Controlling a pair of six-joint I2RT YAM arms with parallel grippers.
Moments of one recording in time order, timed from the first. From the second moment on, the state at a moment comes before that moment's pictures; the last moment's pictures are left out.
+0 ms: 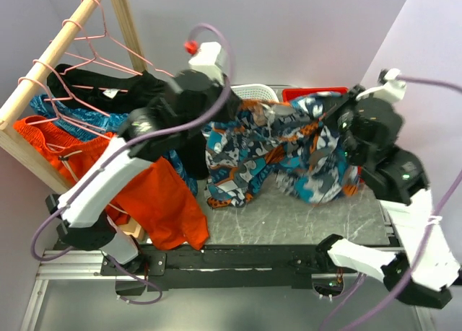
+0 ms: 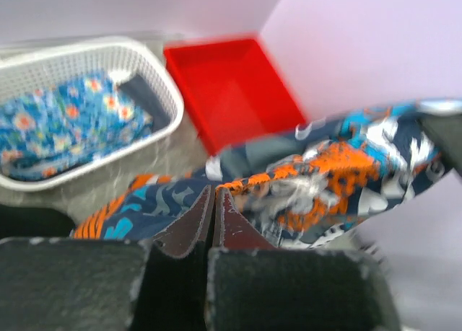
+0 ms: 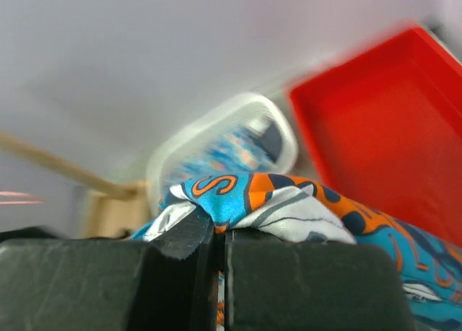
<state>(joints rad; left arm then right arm) -0.96 1.55 2.13 -0.80 -0.37 -0.53 0.59 1.06 1.69 -0.78 0.65 0.59</state>
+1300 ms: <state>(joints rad) -0.65 1.59 2.26 -0.73 -0.85 -0.64 0.29 0.92 0.99 -0.46 -0.10 0.72</state>
